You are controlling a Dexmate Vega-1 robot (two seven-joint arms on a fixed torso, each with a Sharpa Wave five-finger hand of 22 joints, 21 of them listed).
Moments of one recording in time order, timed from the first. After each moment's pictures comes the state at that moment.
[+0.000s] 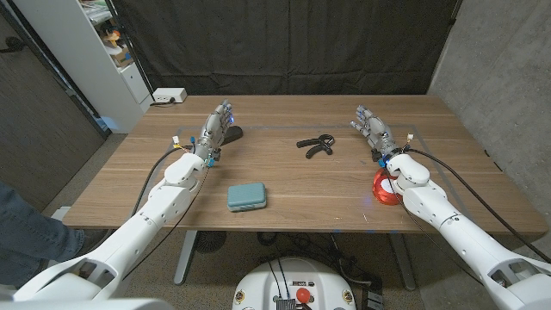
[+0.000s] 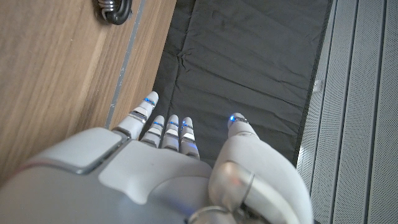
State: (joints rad) left arm 0.85 0.53 0.35 -1.35 -0.62 -0.27 -0.04; left_hand 0.19 0.00 0.34 -0.01 0.20 -0.05 0.09 0.19 0.17 -0.07 0.07 0.20 0.20 -0.12 0.08 0.19 0.18 -0.09 0.02 0.19 0.17; right arm -0.86 -0.52 -0.35 -1.33 0.65 0.28 0.04; right_hand 0.42 0.09 0.30 -0.06 0.19 0.14 0.05 0.19 0.20 0.10 0.04 0.19 0.21 0.02 0.00 0.20 0.27 0.28 -0.02 0.19 0.17
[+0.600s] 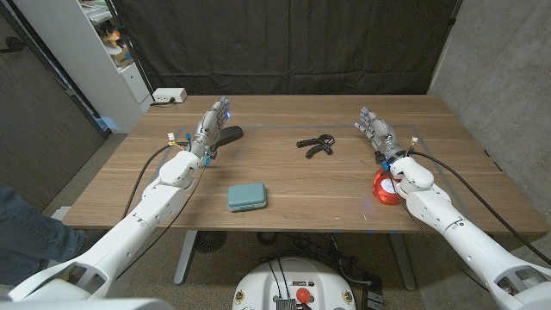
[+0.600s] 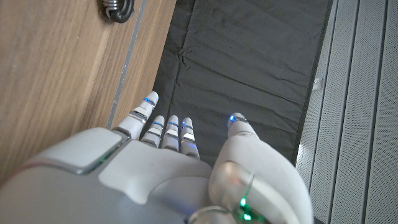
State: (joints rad) left arm 0.89 0.57 0.33 -1.43 -0.58 -0.28 0.00; left_hand 0.20 0.01 0.35 -0.01 0.20 -0.04 0.09 0.19 0.17 -0.07 0.07 0.20 0.20 -0.12 0.08 0.19 0.18 -0.09 0.02 0.19 0.17; right arm -0.90 -0.54 -0.33 -1.36 0.66 0.29 0.02; right_hand 0.42 0.09 0.30 -0.06 0.19 0.15 0.04 0.19 0.20 0.10 0.04 0.19 0.20 0.02 0.00 0.20 0.26 0.28 -0.02 0.19 0.17
